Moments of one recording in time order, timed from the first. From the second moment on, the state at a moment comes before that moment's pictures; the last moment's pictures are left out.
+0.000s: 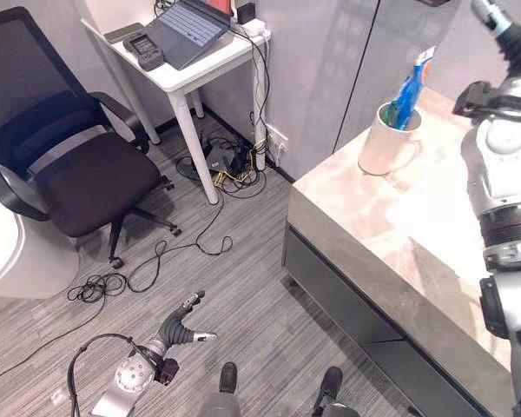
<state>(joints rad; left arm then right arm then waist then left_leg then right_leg) 0.12 0.55 -0.34 0.38 -0.09 -0.27 -0.05 -1.05 -0.77 0.16 0.61 0.32 -0.37 -0.52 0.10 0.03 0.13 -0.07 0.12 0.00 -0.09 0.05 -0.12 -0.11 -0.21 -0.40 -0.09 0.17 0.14</state>
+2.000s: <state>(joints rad) 0.26 0.37 -0.17 0.41 0.04 -0.28 0.06 0.23 -0.37 -0.02 0.31 -0.23 -0.23 -0.48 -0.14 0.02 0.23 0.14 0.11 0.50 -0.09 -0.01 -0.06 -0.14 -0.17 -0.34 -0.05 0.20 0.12</state>
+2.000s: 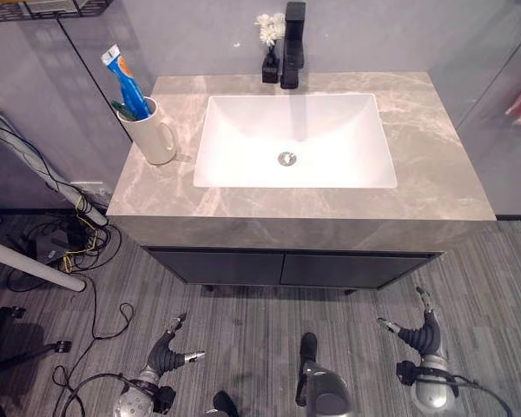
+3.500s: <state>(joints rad) 0.18 0.40 -0.20 0.35 -0.03 -0.28 0.17 0.09 -0.45 0.05 0.32 -0.17 -0.25 -0.41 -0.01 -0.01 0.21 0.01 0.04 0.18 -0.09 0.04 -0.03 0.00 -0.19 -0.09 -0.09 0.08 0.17</state>
